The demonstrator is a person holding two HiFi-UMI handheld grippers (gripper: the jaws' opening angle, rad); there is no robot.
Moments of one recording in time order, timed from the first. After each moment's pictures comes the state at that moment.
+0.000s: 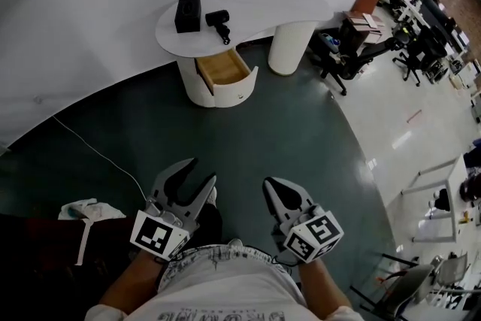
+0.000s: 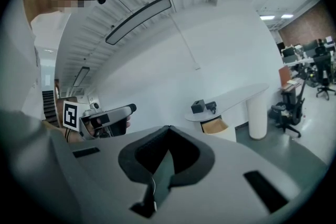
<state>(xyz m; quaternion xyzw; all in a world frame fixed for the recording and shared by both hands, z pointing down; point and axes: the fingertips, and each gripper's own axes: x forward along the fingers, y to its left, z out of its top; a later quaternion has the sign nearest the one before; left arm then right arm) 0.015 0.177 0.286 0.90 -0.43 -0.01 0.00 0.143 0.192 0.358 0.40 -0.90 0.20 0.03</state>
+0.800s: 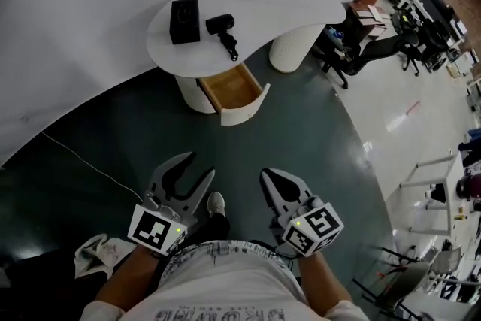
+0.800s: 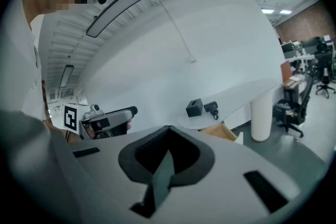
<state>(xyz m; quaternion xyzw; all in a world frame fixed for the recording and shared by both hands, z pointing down) -0.061 -0.019 0.303 0.92 -0.40 0.00 0.03 0.061 0.003 0.363 0.41 -0.88 0.23 0.05</state>
